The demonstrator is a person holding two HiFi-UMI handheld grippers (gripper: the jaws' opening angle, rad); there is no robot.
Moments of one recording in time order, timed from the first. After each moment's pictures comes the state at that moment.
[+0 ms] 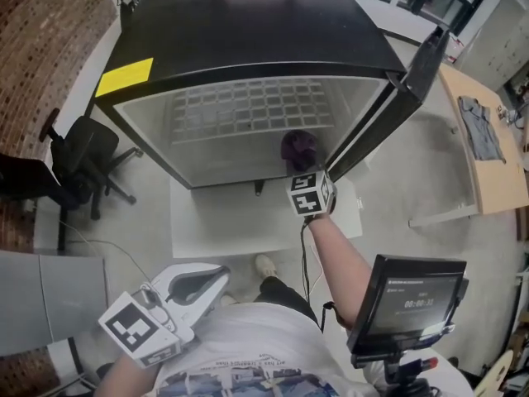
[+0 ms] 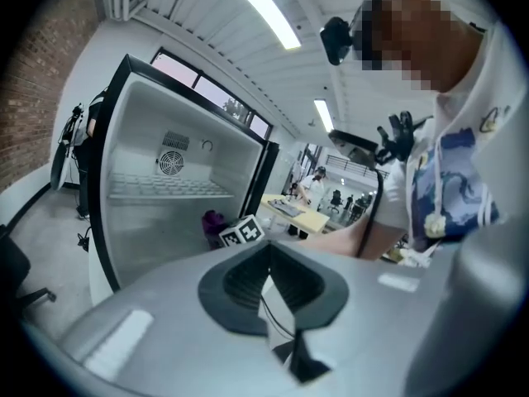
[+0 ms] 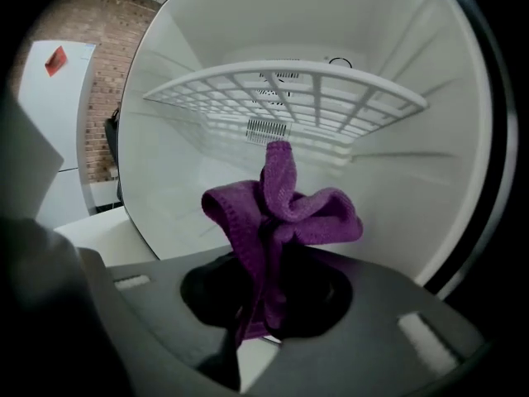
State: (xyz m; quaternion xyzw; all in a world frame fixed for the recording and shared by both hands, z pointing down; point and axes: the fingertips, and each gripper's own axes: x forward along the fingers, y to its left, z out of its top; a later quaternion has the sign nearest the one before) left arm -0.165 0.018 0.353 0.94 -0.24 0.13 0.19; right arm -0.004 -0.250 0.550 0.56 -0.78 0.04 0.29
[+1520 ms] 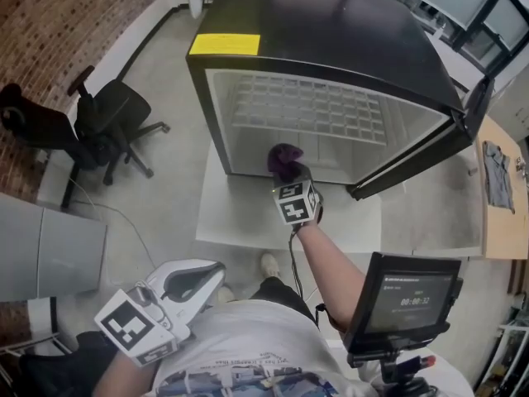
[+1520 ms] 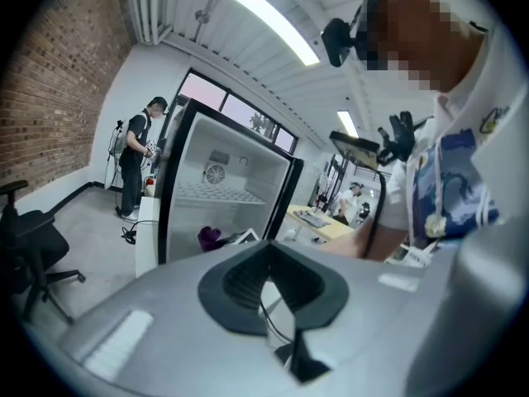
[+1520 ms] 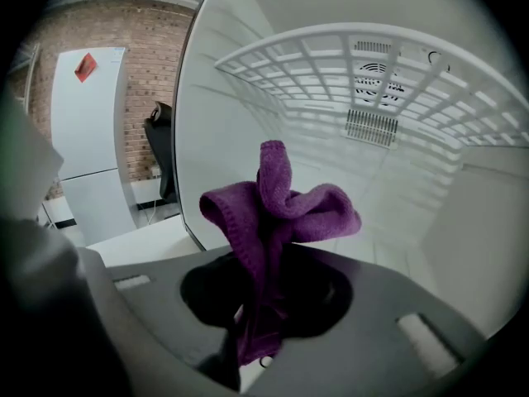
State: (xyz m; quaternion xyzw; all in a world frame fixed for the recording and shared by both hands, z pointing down) left arm -0.244 0.037 0.348 0.91 -0.34 0.10 0.21; right arm -0.155 -0.226 0.584 0.45 -0.84 0.05 0.32
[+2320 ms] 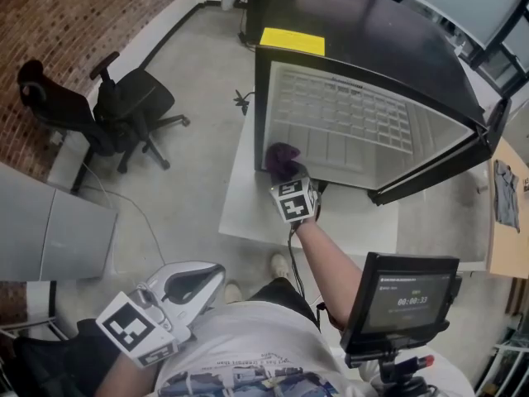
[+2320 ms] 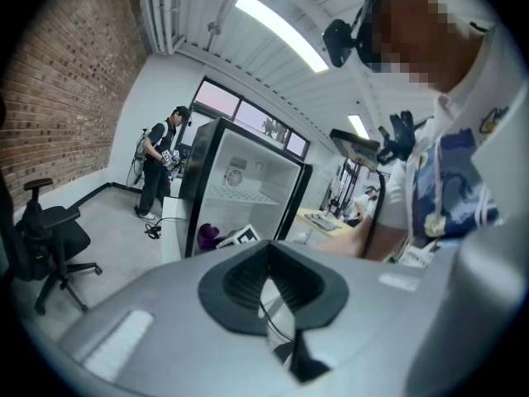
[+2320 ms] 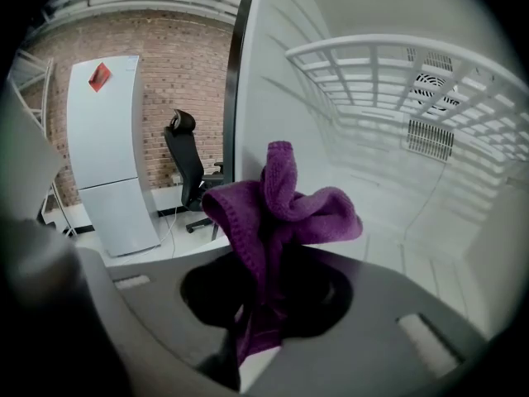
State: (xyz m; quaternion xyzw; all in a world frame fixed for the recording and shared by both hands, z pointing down) left arm -0.290 0.062 0.355 0.89 -0.39 0.09 0.21; right arm -0.240 -0.214 0.586 0.39 -0.87 0.06 0.30
